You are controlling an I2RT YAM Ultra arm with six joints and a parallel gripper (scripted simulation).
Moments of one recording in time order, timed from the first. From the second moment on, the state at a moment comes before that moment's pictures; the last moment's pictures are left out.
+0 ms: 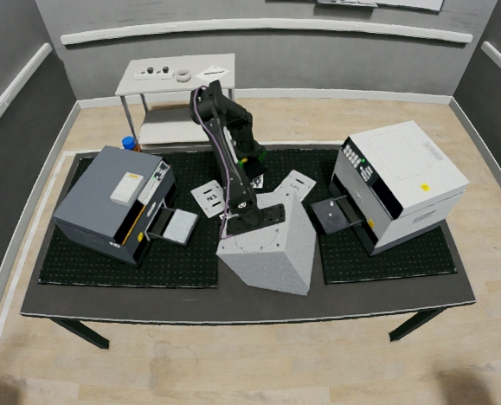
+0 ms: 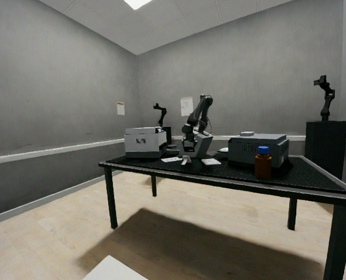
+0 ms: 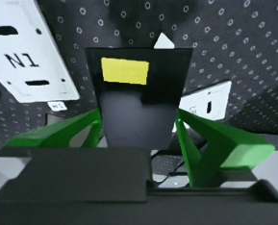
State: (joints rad) arm -0.01 2.15 1.19 -0.58 -0.30 -0.55
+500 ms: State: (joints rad) arm -0.09 2.21 1.22 -0.58 -0.31 -0.48
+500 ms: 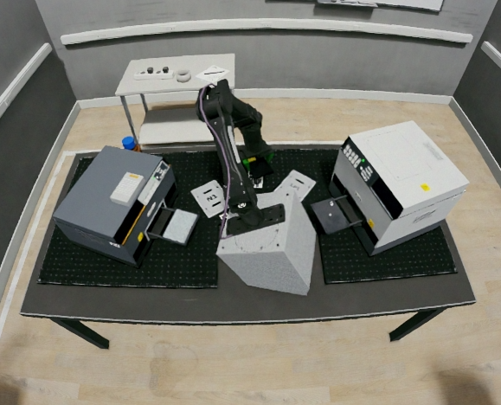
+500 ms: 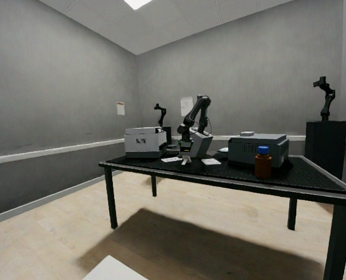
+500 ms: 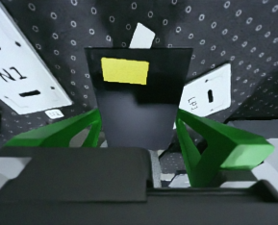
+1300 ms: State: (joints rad) arm -0.21 2.30 1.27 -0.58 -0.34 -0.35
